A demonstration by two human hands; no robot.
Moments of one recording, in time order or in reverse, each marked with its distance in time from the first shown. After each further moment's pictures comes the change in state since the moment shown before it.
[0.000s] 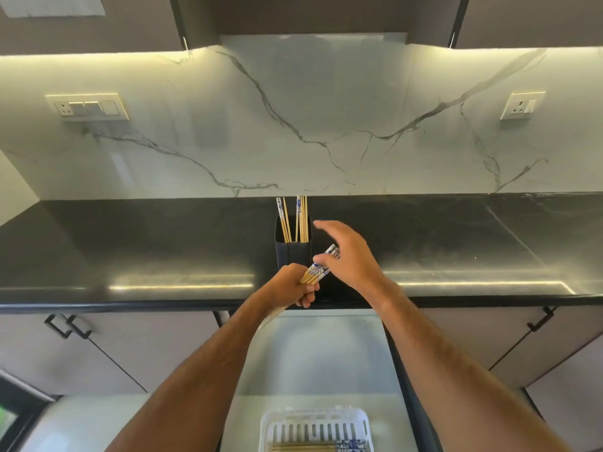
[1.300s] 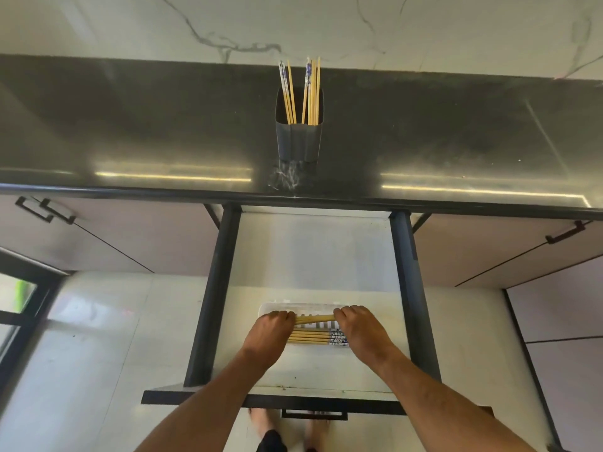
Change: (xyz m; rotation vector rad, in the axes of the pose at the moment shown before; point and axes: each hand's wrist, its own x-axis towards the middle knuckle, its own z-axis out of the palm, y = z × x) left_hand -0.129 -0.215 0.213 0.690 -0.080 -0.064; right_hand -0.296 0.094 0.138 -0.454 -0.752 0.150
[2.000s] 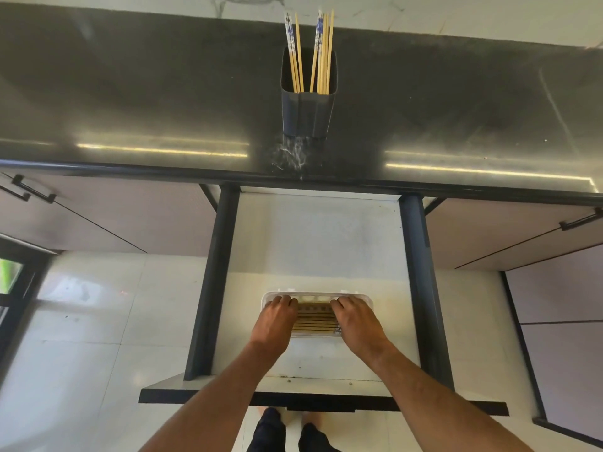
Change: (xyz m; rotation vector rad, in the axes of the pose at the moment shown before) left_hand 0.021 -0.008 0.032 -0.050 -0.037 -0.098; right_hand 0.024 -0.012 0.040 0.004 -0.062 0.086
